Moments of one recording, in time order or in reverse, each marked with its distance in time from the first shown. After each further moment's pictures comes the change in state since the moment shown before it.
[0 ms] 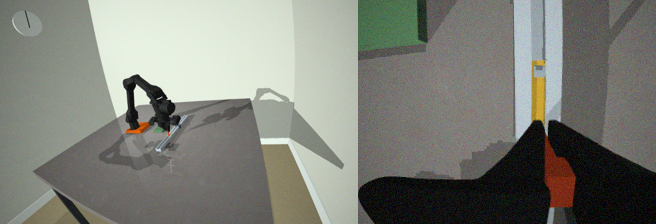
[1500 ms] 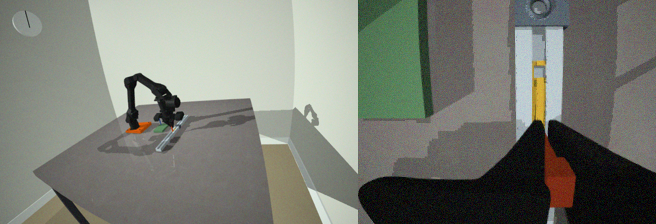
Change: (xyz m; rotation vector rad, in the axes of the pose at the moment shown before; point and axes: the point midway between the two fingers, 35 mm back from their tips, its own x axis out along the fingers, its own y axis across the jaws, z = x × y) arm 0.013 0.000 0.057 -0.002 -0.004 -0.002
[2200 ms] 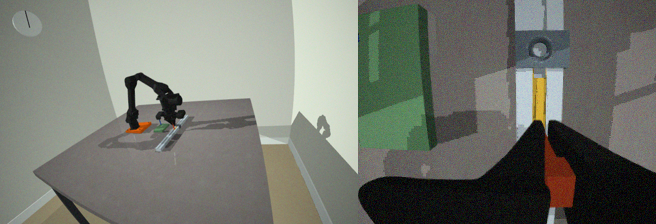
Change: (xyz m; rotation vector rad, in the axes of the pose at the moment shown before) arm 0.006 0.000 0.026 0.001 -0.002 0.000
